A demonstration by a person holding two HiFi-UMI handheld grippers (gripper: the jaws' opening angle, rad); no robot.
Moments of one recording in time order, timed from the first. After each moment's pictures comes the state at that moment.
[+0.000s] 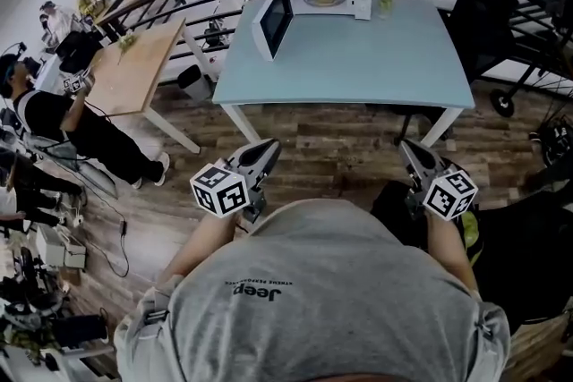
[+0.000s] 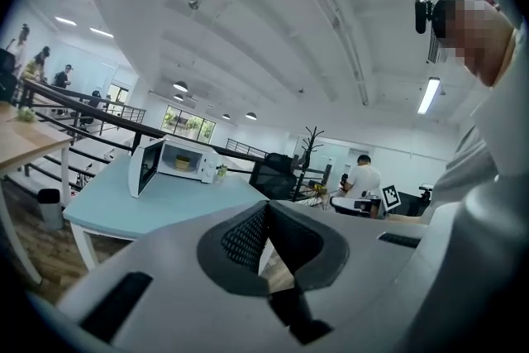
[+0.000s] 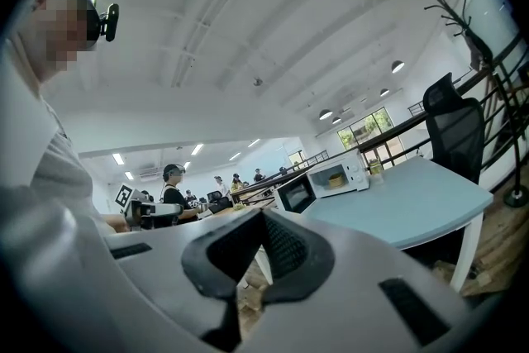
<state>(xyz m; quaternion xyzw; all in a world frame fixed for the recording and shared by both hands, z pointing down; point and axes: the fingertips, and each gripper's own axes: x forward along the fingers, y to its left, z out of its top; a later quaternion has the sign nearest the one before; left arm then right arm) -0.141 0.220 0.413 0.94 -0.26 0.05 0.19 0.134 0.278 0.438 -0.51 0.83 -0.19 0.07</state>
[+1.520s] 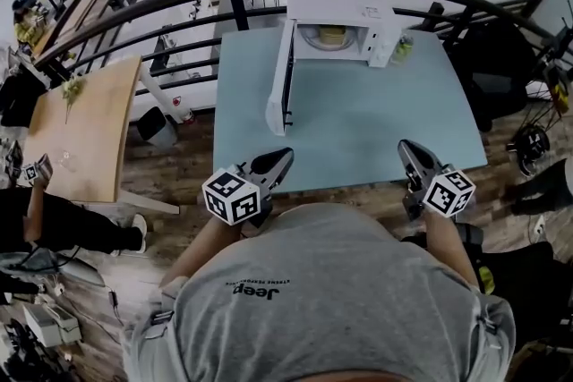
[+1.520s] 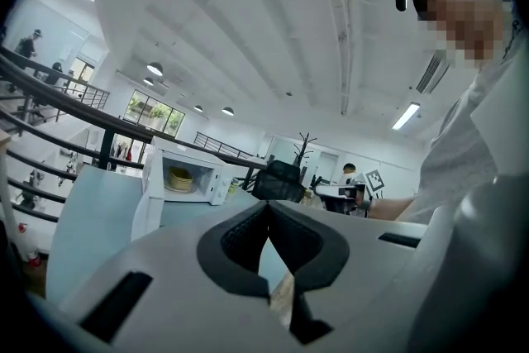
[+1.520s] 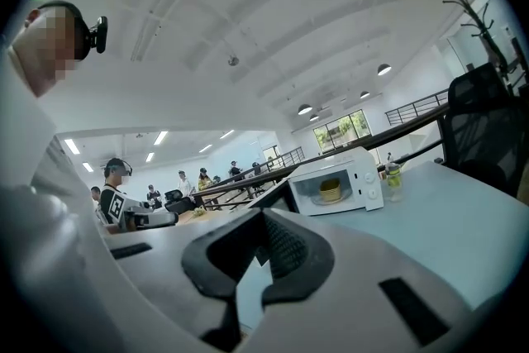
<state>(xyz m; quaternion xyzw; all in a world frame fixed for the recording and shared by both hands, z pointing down) -0.181 -0.167 0.436 0.97 -0.13 0.04 0.20 0.065 -0.096 0.428 -0.59 0.78 -0.20 0.03</state>
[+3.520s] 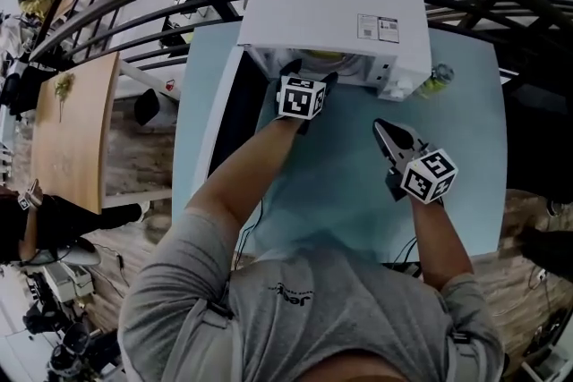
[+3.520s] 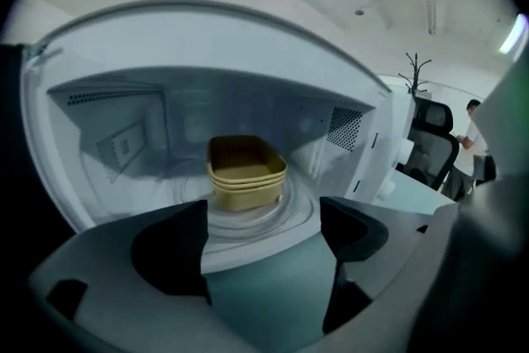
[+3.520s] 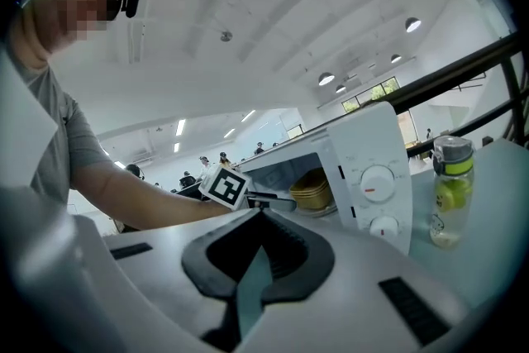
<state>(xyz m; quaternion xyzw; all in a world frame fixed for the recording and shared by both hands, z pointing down) 0.155 -0.595 0.656 0.88 -0.37 0.25 0.18 0.236 -0.413 0.568 -0.47 0.85 -0.25 -0.01</state>
